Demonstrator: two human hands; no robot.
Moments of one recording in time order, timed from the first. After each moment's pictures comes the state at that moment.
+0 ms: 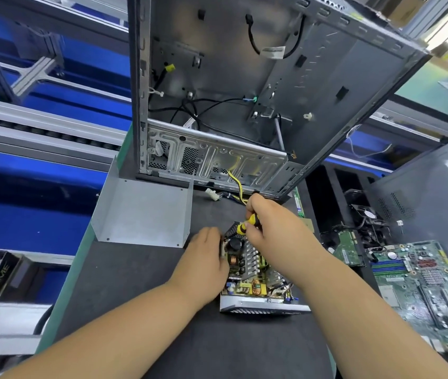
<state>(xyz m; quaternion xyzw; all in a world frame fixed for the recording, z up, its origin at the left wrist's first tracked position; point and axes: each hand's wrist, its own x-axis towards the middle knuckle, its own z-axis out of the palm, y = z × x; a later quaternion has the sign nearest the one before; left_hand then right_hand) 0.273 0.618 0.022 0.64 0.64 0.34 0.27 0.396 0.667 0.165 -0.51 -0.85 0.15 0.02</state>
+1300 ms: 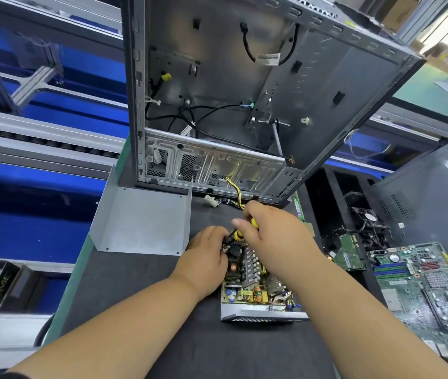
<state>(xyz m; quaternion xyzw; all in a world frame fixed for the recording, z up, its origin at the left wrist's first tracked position) 0.268 0.641 0.017 0.66 0.63 0.30 0.27 0.392 0.672 0.162 -0.51 -0.86 0.06 0.04</state>
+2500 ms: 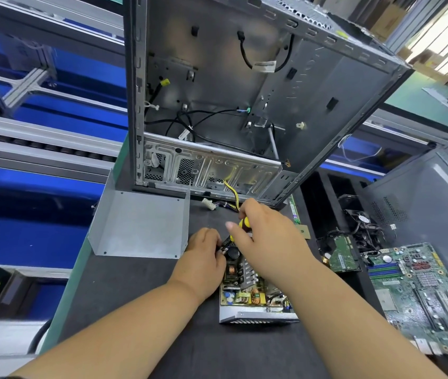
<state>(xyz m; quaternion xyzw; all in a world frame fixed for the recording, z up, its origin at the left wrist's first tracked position) 0.271 0.639 0.016 0.62 0.64 0.36 0.27 0.384 0.667 0.159 -0.53 -0.85 0.07 0.03</state>
